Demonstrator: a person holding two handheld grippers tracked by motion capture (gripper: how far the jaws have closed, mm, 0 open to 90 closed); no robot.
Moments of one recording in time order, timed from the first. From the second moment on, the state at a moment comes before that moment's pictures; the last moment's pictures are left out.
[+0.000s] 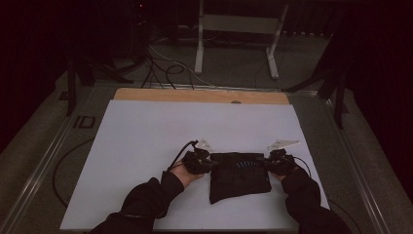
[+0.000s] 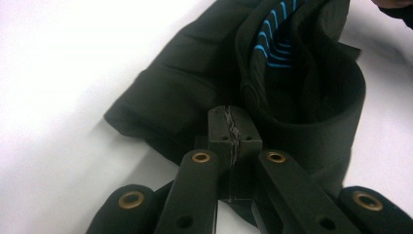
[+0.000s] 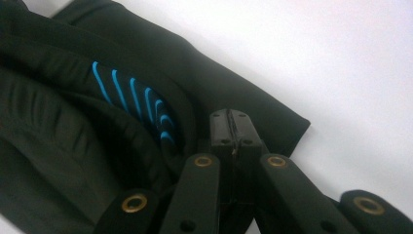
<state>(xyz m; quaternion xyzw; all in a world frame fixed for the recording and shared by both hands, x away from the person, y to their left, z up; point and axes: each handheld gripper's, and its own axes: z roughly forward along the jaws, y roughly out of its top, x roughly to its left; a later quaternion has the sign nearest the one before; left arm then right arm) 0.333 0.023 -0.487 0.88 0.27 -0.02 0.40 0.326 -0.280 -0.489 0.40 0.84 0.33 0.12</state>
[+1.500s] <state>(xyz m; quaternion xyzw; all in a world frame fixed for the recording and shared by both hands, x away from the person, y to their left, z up) 0.271 0.017 -0.494 0.91 0.19 -0.05 0.38 0.233 -0.272 -0.491 0.37 0.86 0.34 0.08</state>
